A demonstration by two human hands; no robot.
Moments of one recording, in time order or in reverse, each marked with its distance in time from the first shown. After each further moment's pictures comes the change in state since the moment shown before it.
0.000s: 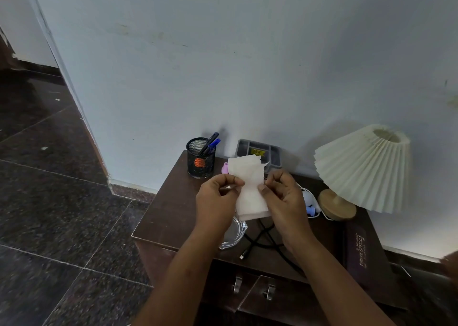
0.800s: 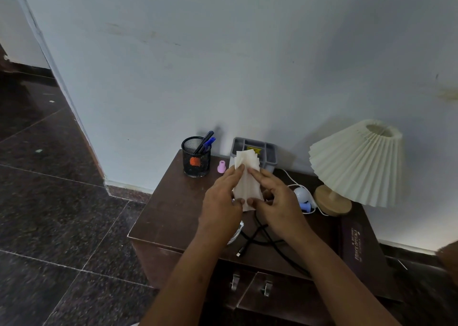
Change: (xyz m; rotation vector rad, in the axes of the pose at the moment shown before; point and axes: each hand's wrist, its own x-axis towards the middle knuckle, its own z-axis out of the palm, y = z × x) left_hand -0.002 -0.019 0.009 0.431 -0.143 0.348; right_hand 0.003 0.006 -0.013 -0.301 -0.214 -0.125
